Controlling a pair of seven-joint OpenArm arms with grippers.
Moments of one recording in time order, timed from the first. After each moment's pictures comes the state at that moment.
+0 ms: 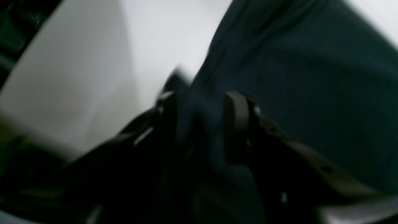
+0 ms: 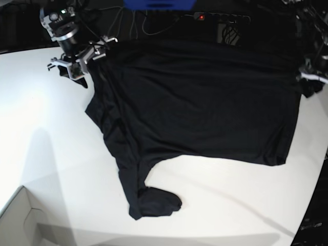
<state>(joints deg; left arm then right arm) 12.8 -9.7 -52.1 90.7 -28.9 -31.0 37.5 -35.8 2.2 12.8 112.7 -4.5 25.8 -14.0</state>
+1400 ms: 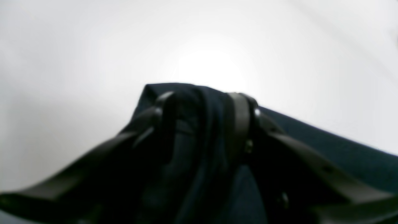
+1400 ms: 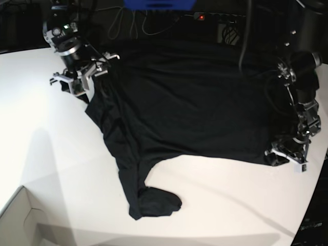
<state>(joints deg) -32.2 -21.4 -27.0 24.8 1.8 -30.7 5.4 -27.9 1.1 12.5 109.0 -4.8 25.7 -14.4</state>
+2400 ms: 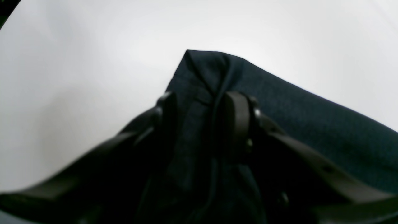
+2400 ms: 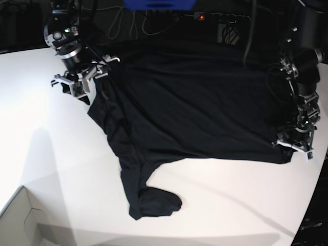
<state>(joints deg) -30.5 -22.9 -26.6 18.7 0.9 -21.8 -2.5 -26.9 1.2 12.6 106.7 -4.8 25.7 -14.5</state>
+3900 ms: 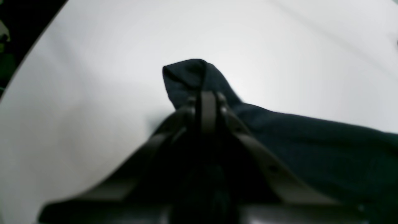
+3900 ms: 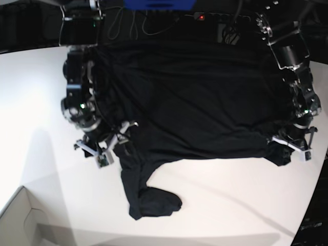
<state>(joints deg) -13.3 -14.7 -26.8 62.7 -7.9 -22.0 18.2 6.9 -0.5 6.2 83.8 -4.7 25.7 -28.3</state>
